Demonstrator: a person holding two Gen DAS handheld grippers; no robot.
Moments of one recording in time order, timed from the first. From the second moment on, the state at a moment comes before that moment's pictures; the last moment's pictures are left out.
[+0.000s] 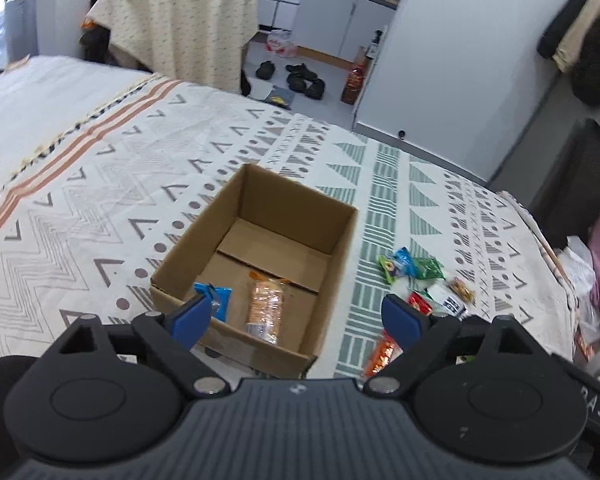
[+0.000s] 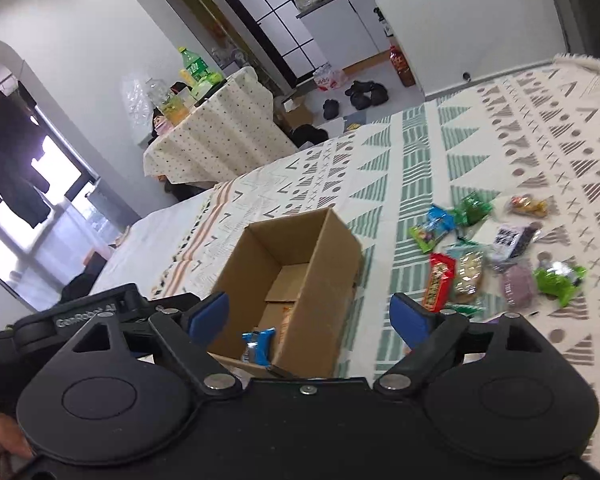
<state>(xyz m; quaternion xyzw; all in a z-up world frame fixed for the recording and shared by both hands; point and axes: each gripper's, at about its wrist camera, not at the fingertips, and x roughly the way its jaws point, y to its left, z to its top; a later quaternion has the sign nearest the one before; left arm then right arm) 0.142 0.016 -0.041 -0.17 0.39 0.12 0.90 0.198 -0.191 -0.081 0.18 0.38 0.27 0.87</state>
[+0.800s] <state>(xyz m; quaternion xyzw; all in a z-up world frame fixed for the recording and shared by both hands) 0.110 -0.030 -0.028 -0.15 0.39 0.07 0.91 0.148 -0.252 -0.082 0.18 0.36 0.22 0.89</state>
